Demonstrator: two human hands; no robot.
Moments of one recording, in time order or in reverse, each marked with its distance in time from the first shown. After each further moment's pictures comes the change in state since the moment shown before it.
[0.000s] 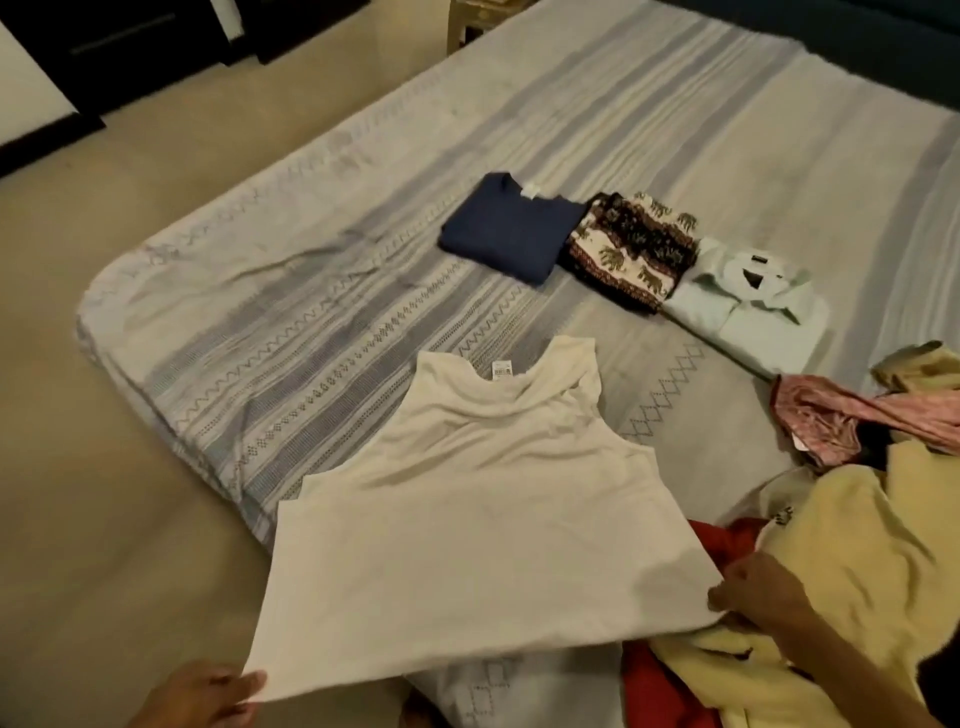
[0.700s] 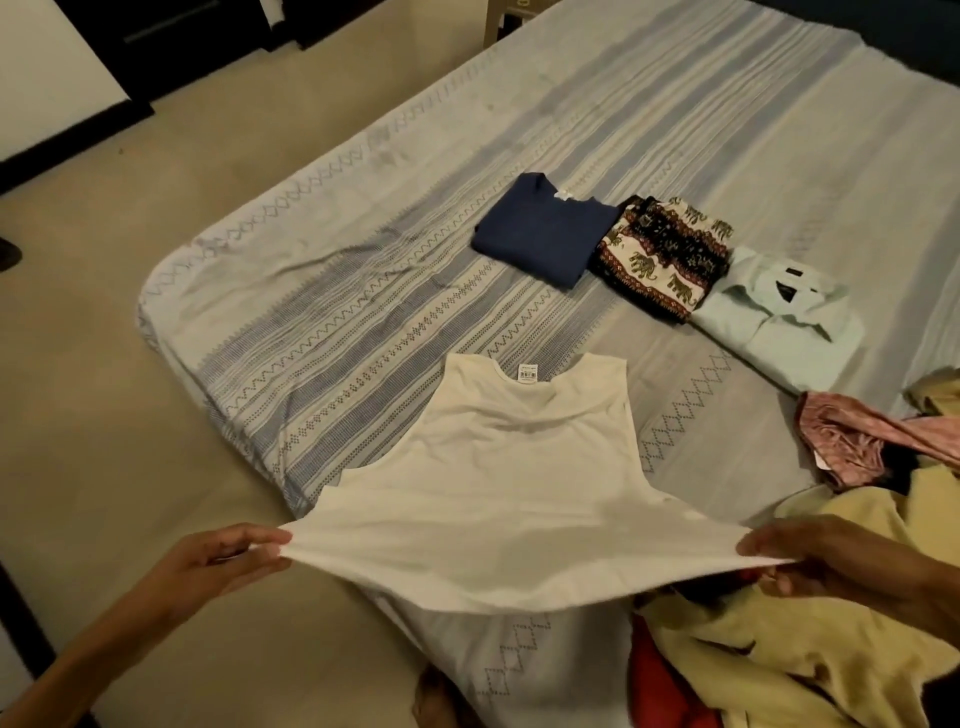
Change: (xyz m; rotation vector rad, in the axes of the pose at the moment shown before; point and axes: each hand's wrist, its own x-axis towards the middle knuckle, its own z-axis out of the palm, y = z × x) left_hand -0.085 0.098 -0.066 -0.156 0.113 0.402; right_hand -0.049 -0.063 -0.109 0.335 -0.575 -0.054
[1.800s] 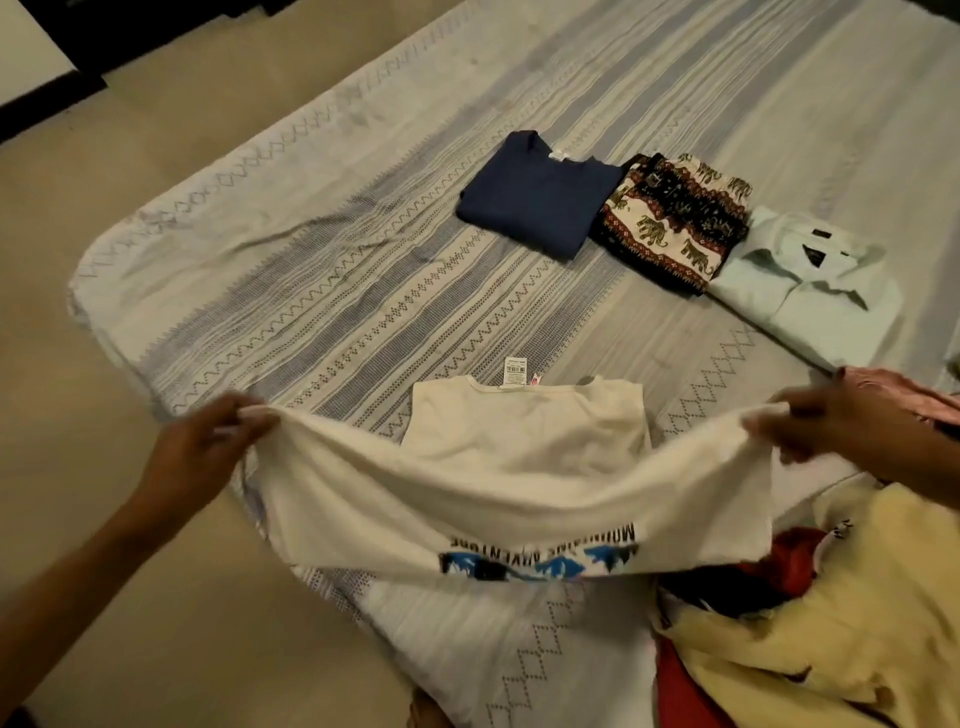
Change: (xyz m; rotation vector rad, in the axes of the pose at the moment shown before) left_hand 0.120 0.068 0.018 0.314 0.399 0.543; right_hand 0.023 -0.104 0.034 -0.574 0.404 -0.415
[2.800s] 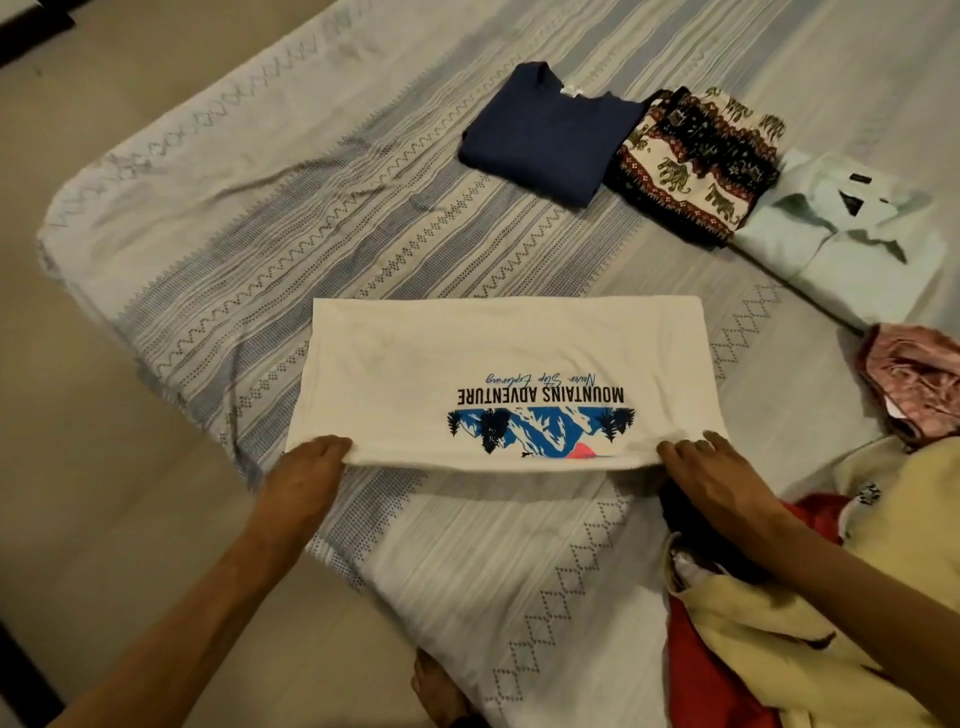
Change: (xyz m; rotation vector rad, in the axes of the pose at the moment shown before) left_hand -0.040 -0.086 0.128 0.691 -0.223 0.336; right_hand 0.073 0.126 0.180 -1.040 0.137 -0.594
